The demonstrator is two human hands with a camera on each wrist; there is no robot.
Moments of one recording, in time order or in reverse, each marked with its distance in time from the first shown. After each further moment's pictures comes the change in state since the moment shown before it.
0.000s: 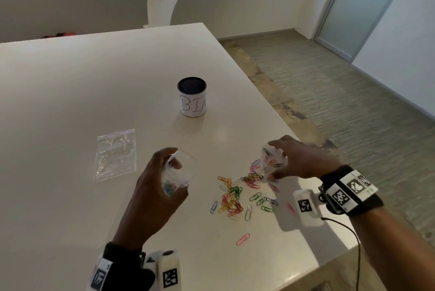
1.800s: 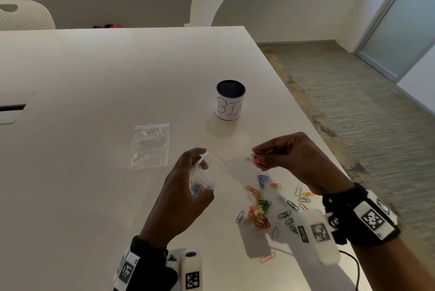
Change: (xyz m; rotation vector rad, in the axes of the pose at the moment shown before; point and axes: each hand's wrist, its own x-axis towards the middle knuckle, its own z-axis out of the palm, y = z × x) left_hand -0.004 -0.003 -0.005 -0.021 0.049 -0.012; right_hand -0.007 -0.112 -0.018 0.983 0.059 -0.272
